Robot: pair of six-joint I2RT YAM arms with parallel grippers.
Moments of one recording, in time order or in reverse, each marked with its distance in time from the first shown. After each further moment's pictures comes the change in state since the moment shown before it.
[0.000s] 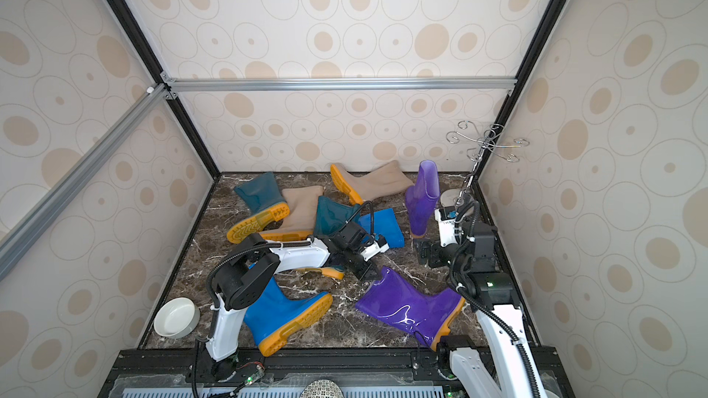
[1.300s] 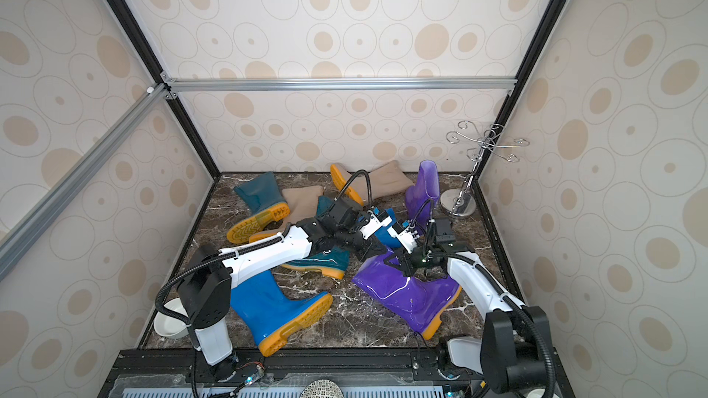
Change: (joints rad) left arm 0.009 -0.260 0.127 -0.146 -0.156 0.082; right arm 0.089 0.517 -0.071 0.098 -0.621 -0.387
